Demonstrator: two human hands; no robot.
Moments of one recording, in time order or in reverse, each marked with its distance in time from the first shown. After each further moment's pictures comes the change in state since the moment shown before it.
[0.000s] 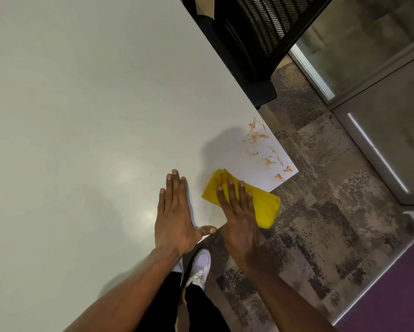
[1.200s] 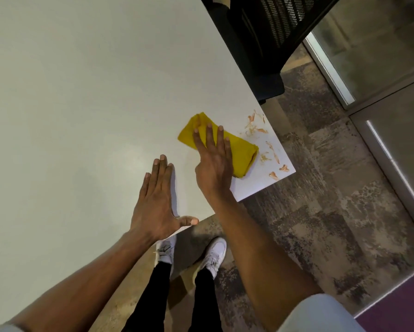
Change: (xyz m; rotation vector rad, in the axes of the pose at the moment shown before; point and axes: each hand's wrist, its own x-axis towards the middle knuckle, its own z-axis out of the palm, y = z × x) left_hand -0.003 0.007 -0.003 0.056 -0.017 -0.005; right_hand 0.122 -0.014 -0.007 -0.012 0.090 -0.078
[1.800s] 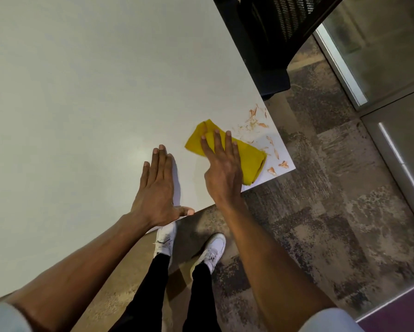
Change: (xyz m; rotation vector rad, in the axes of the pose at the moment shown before) left_hand 0.006 0.013 -0.003 0.127 -0.109 -0.058; right_hand -0.036 0.030 -0.013 0.052 -0.027 -0.044
